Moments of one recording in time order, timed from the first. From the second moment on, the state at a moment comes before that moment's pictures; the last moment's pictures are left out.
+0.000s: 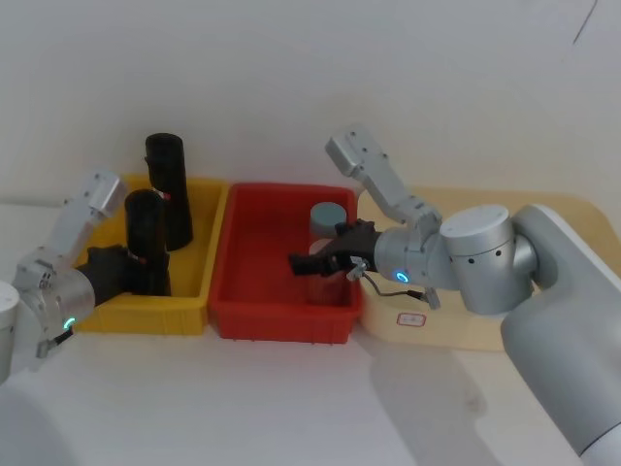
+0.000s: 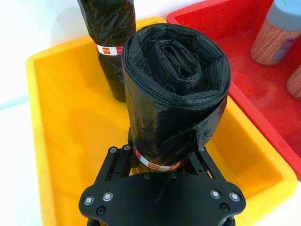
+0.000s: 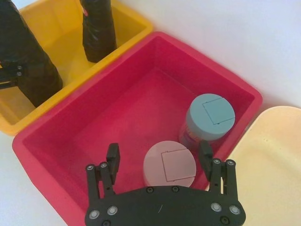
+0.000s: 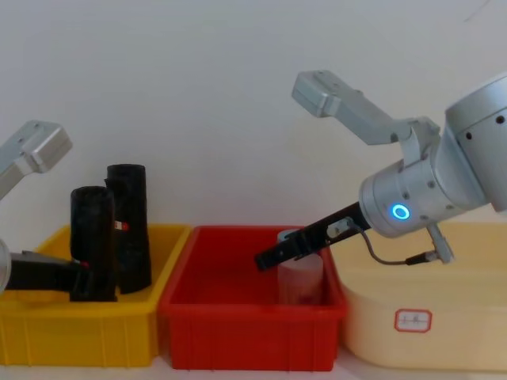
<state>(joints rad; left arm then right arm) -0.42 0.39 0.34 -1.30 -0.30 0.39 -0.28 0.67 0.14 -0.55 -1.16 0.14 0.64 0.38</state>
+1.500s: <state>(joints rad) -0.42 0.39 0.34 -1.30 -0.30 0.39 -0.28 0.71 0.13 -0.55 -1.05 0.12 0.59 0.44</state>
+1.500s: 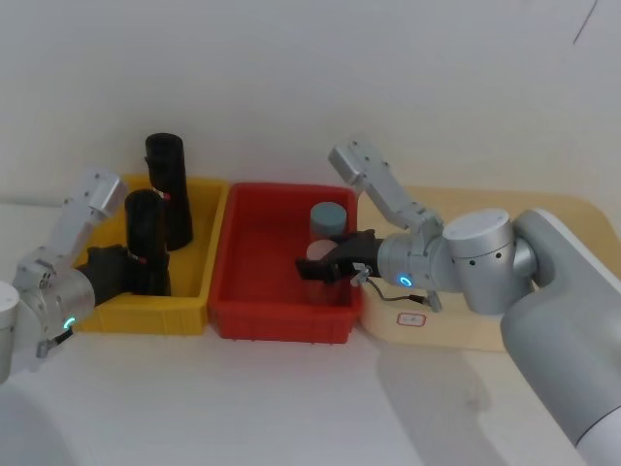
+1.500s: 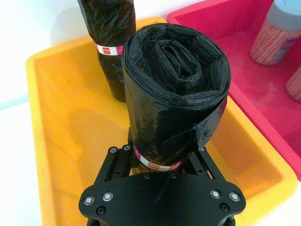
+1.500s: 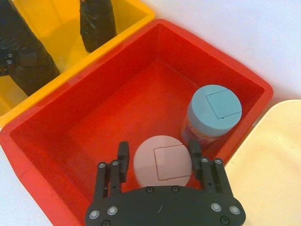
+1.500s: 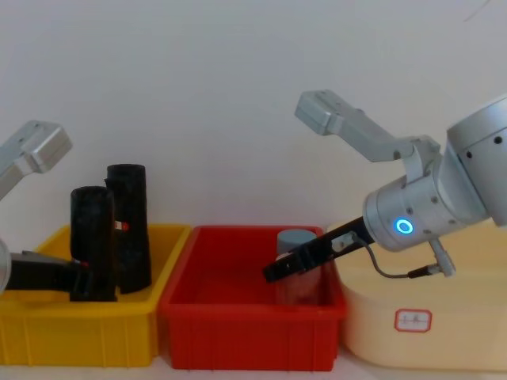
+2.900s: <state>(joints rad) -0.42 0.39 0.34 -1.30 -0.30 0.39 -0.28 0.61 0.19 -0.41 -1.39 0.15 0.59 0.36</state>
